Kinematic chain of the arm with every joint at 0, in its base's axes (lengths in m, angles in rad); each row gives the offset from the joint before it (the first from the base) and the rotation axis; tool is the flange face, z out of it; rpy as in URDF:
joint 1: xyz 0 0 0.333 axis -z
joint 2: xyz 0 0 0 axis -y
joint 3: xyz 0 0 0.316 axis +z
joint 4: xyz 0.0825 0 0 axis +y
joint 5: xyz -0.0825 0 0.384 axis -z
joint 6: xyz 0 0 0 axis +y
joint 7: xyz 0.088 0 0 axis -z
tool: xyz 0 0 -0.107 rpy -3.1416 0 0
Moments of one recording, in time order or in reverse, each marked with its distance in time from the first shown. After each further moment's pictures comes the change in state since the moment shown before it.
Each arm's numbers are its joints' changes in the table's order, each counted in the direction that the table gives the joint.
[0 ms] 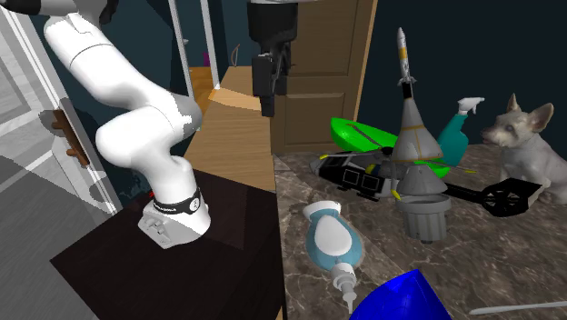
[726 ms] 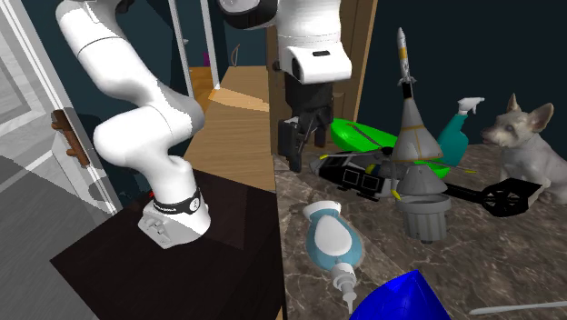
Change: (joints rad) arm 0.117 -0.175 0.089 0.126 -0.022 -0.371 0.283
